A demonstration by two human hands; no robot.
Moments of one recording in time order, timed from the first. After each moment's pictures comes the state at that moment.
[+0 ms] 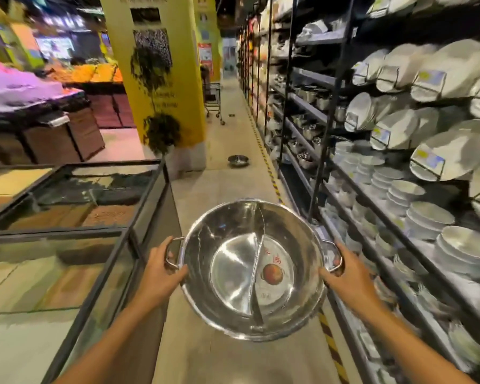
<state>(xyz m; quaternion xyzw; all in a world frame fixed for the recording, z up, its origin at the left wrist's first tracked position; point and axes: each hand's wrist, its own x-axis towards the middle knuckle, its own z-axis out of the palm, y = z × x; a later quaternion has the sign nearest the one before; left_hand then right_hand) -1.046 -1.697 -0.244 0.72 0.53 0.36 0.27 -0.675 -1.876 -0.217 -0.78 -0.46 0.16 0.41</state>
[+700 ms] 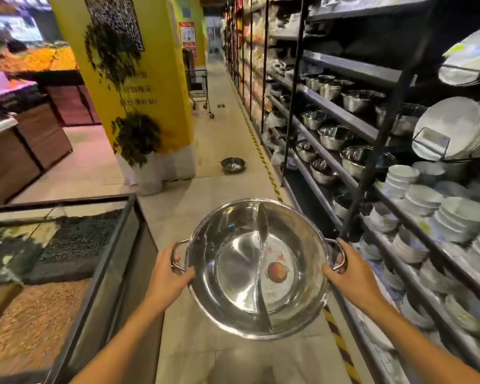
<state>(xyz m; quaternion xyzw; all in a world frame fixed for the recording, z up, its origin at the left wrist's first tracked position) -0.894 -1.169 -0.275 0.72 0.51 0.33 0.34 -0.523 -1.343 -0.268 -0.82 -0.41 0.15 0.37</state>
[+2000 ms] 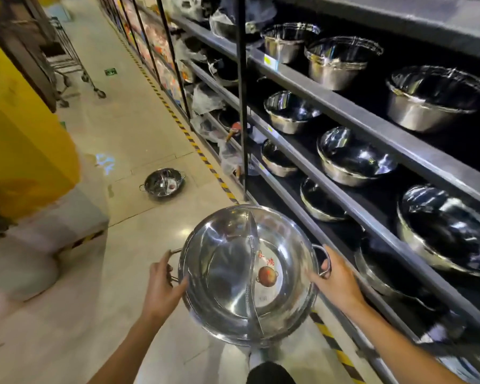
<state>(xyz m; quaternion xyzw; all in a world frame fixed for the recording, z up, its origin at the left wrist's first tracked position) -0.392 -0.265 -0.406 0.81 0.42 0.18 0.37 -0.094 -0.565 -0.424 -0.89 -0.23 0.19 0.35</state>
